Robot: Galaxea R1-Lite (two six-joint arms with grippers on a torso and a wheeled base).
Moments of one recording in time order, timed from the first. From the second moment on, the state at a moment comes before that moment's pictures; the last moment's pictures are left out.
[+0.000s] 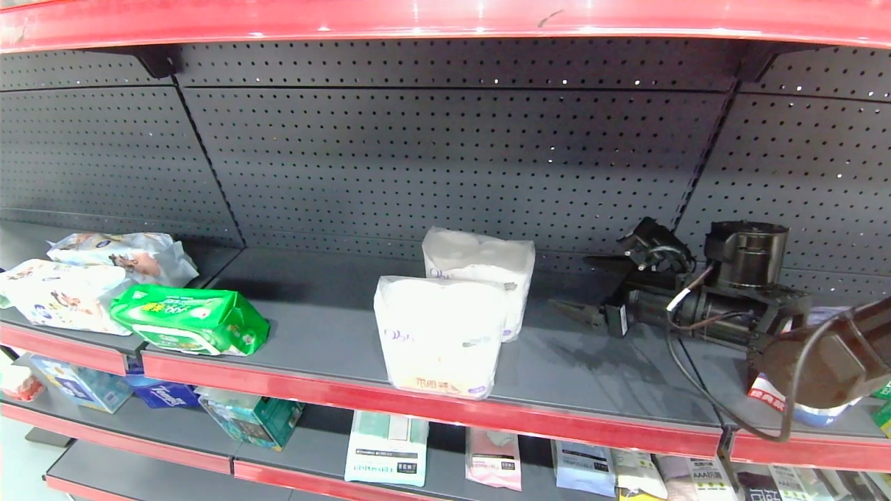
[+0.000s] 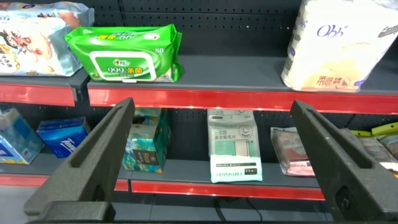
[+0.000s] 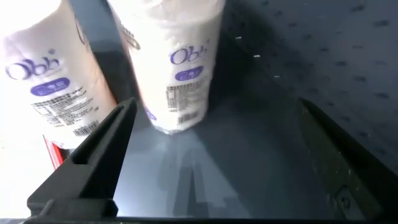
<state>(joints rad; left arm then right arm) -0.05 0.07 -0.01 -0.04 -0.07 -0.01 0.23 1.88 -0.69 -0.90 0.45 -0.36</state>
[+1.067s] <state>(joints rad) -0.04 0.07 -0.01 -0.04 -0.07 -0.01 0.19 1.27 -0.30 -0.90 -0.03 -0.21</state>
